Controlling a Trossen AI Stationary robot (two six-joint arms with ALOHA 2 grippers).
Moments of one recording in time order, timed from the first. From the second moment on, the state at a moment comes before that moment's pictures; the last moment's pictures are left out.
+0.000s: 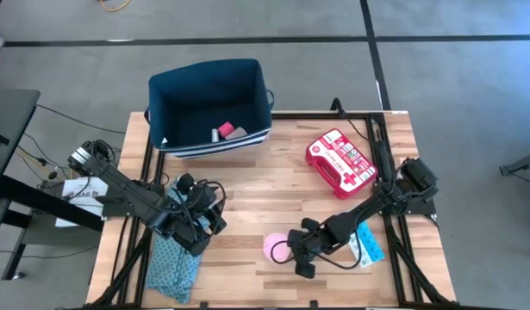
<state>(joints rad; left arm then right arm) -0.60 1.44 1.26 -1.11 -0.96 -1.11 0.54 1.85 1.07 -0.33 0.06 0.72</state>
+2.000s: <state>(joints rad) -0.60 1.44 1.26 -1.11 -1.04 -0.88 -0.44 2.27 1.98 -0.01 -0.26 0.28</state>
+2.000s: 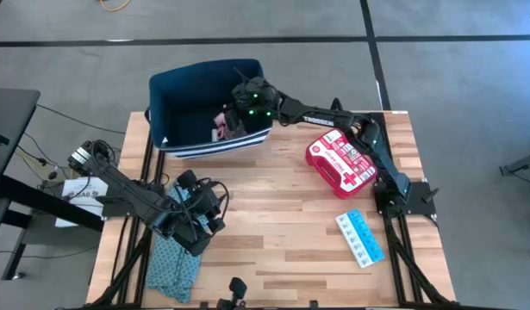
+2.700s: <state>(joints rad) -0.60 1.44 1.26 -1.11 -1.01 -1.03 -0.43 2.31 2.22 -0.30 -0.37 0.10</state>
